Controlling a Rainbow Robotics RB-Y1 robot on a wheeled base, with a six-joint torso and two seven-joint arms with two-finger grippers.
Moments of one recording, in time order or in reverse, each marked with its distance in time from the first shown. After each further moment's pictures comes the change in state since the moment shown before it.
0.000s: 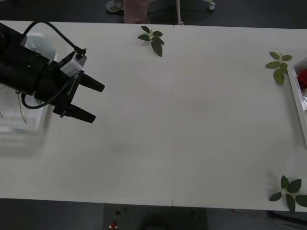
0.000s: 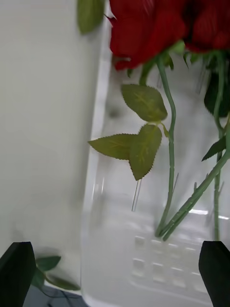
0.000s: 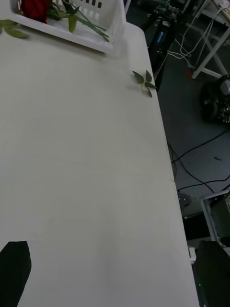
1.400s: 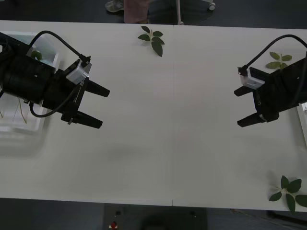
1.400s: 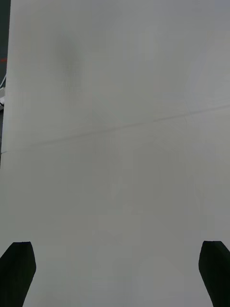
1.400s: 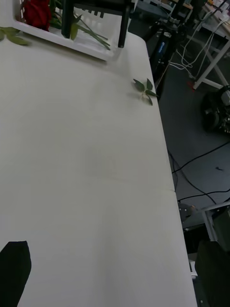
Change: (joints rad) right arm 0.187 0.174 -0.148 -0.909 -0.008 -0.094 0.404; left arm 0.054 -0.032 0.000 -0.034 0.000 -0.042 0.000
